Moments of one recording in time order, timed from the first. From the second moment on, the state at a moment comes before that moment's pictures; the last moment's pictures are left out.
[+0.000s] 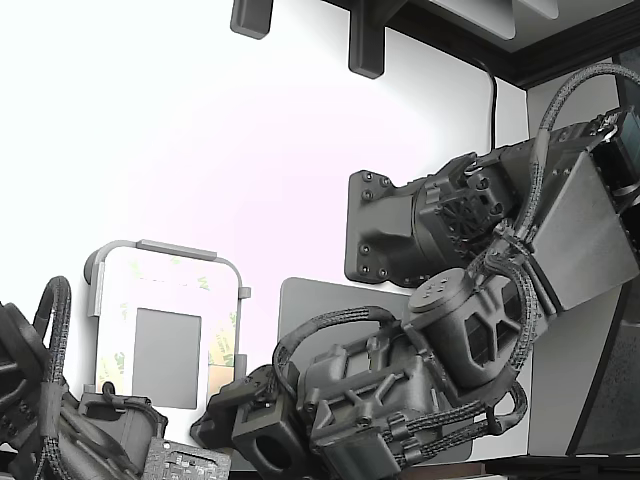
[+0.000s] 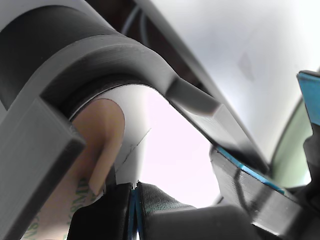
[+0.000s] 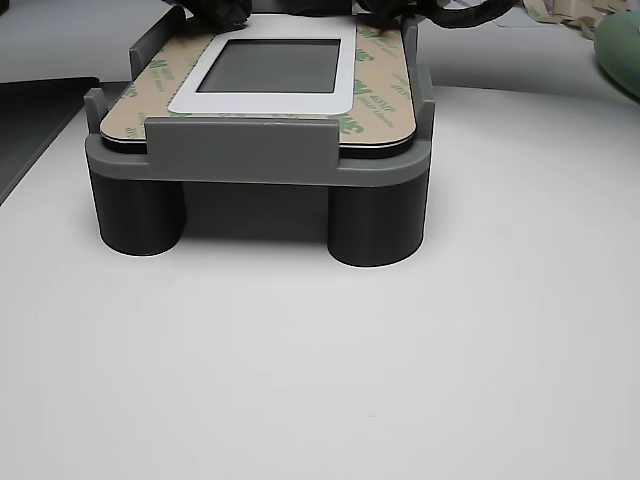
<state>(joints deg) 41.4 97.1 118.3 32.2 6.5 -97.6</state>
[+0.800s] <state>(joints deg) 40.1 98.2 120.1 30.8 5.5 -97.7</state>
